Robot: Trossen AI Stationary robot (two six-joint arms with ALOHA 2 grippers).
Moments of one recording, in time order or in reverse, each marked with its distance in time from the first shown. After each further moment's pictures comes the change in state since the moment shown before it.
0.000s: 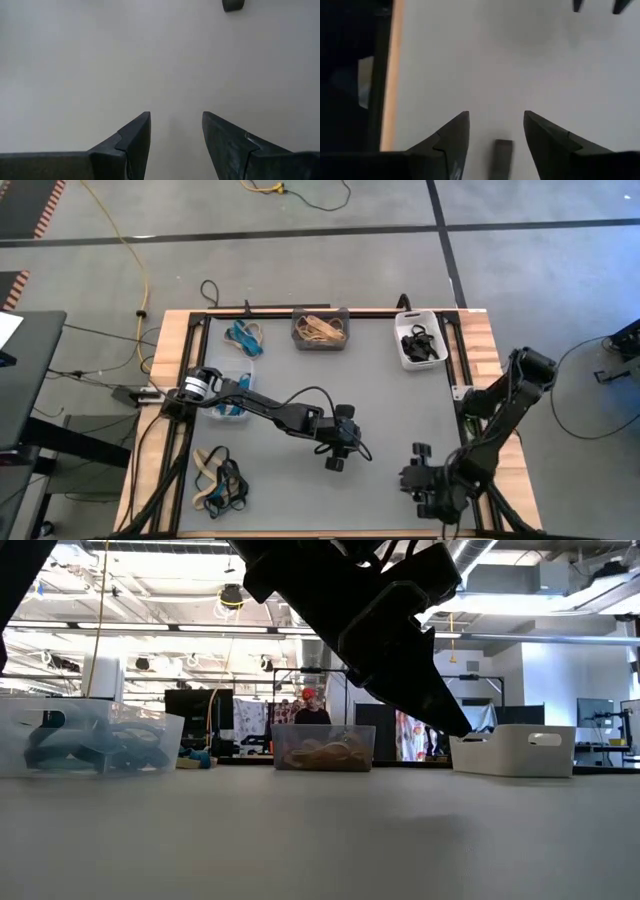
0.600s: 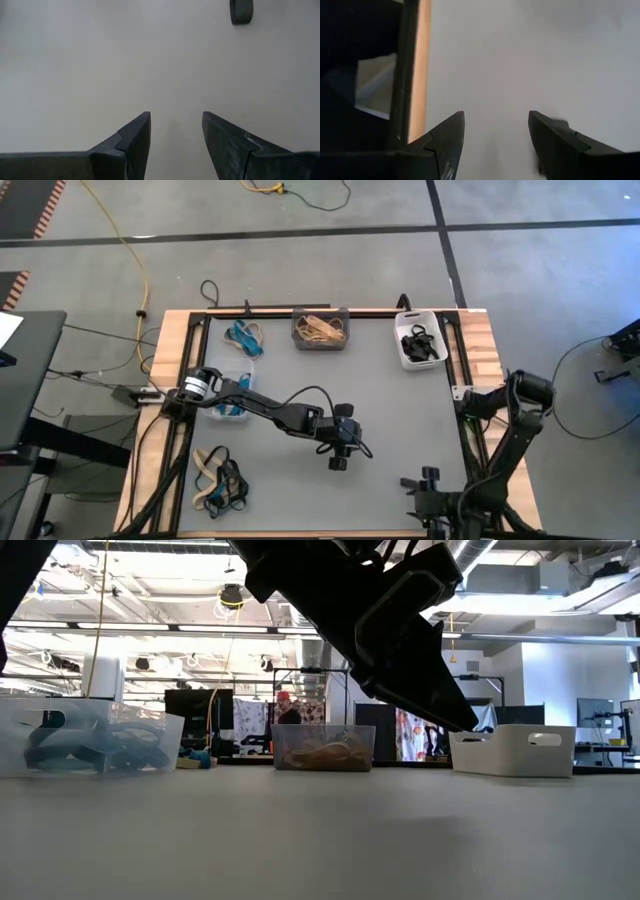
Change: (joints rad) left arm 0.000 0.000 0.000 0.024 -0.016 -0.083; right arm 0.184 0.204 0.083 0.012 0.135 0.163
